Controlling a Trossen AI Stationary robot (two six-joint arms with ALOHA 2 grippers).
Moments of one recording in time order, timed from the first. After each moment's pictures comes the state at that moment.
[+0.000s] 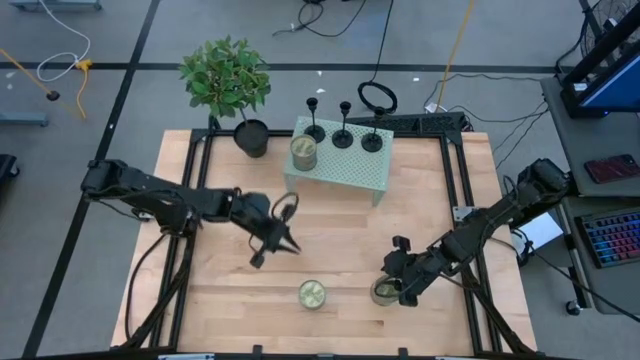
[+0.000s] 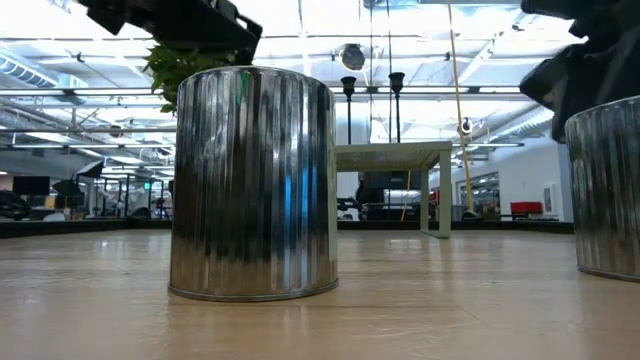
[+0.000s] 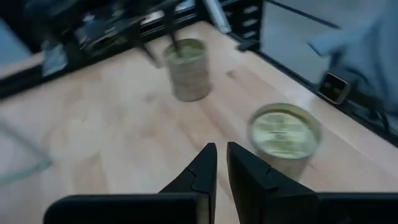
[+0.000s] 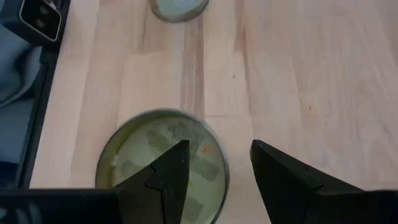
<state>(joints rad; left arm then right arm) -0.12 1.30 0.77 0.03 0.32 0.32 0.63 1.33 0.76 -0.36 0.24 0.61</state>
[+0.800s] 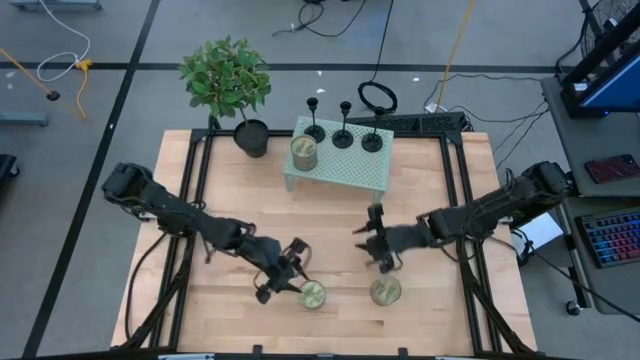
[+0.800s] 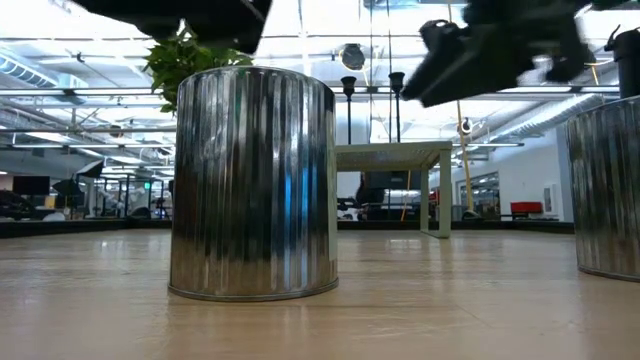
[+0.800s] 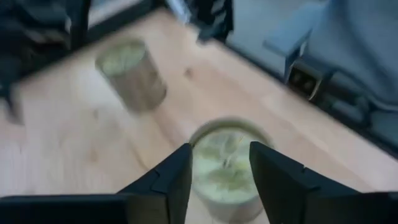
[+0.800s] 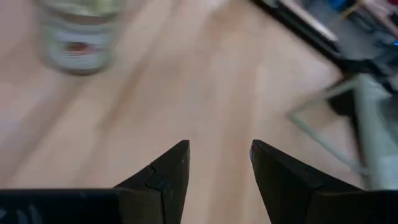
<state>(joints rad) -0.39 1.53 0.88 0.10 0.13 0.28 0.34 1.32 0.76 -0.07 0.36 -0.30</state>
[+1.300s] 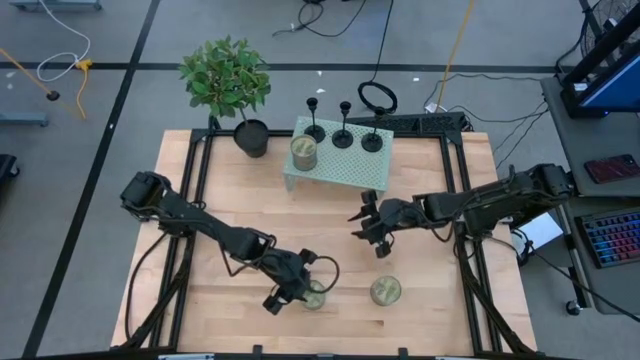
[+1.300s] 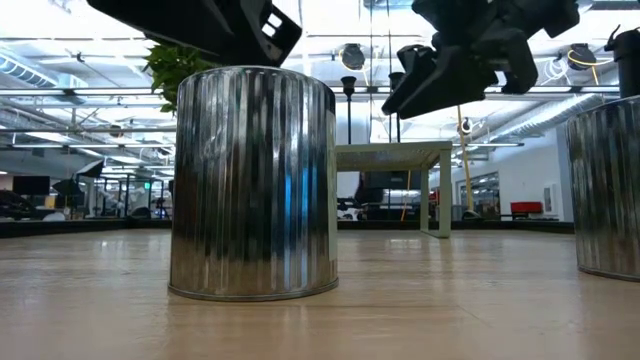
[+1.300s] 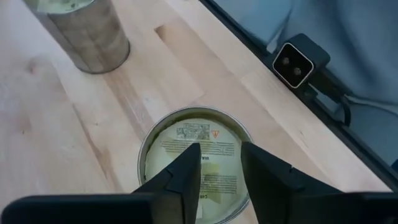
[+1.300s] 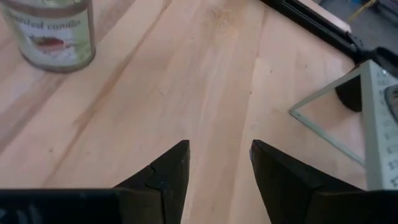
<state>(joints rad) -0.40 1.71 1.09 -0.13 0.19 0.13 0.14 1.31 0.76 -0.05 0.13 -0.38</state>
